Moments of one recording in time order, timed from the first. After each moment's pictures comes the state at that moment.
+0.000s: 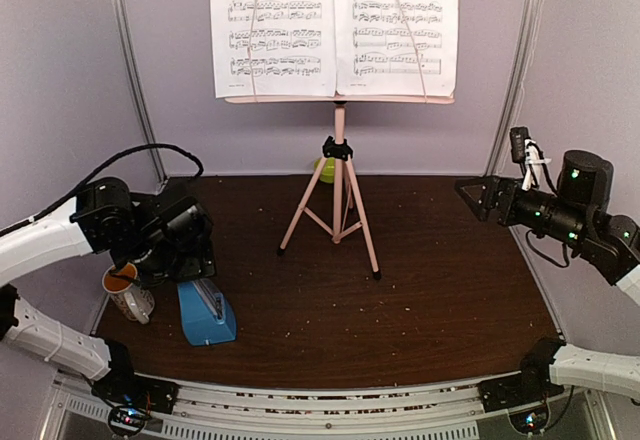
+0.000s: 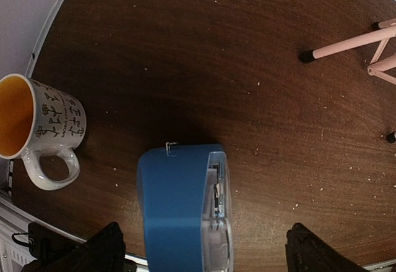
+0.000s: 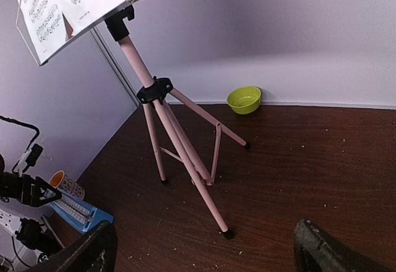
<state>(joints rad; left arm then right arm) -1.01 1.18 1.19 -1.28 -0.45 -1.22 0.55 0.72 0.93 -0.43 -0.04 0.36</state>
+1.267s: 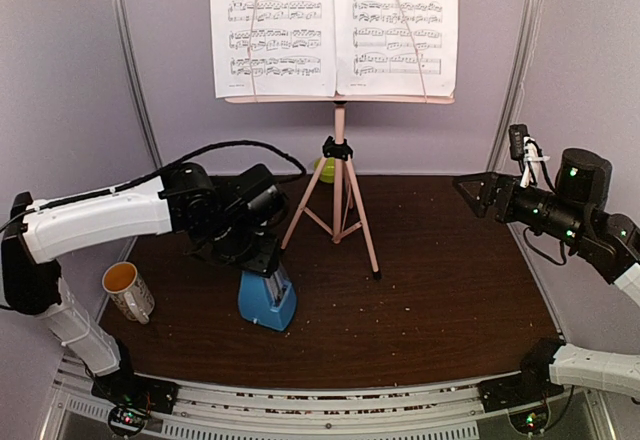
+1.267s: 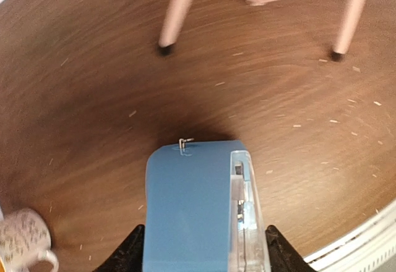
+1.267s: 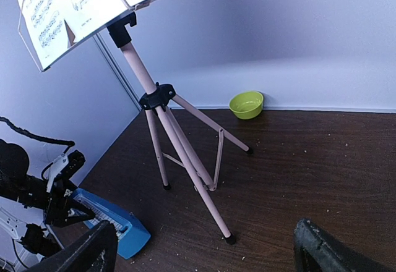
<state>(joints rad) -1.04 1.54 1.41 -1.05 -0.31 -0.67 0.55 0.73 0.93 -0.39 -0.04 0.37</state>
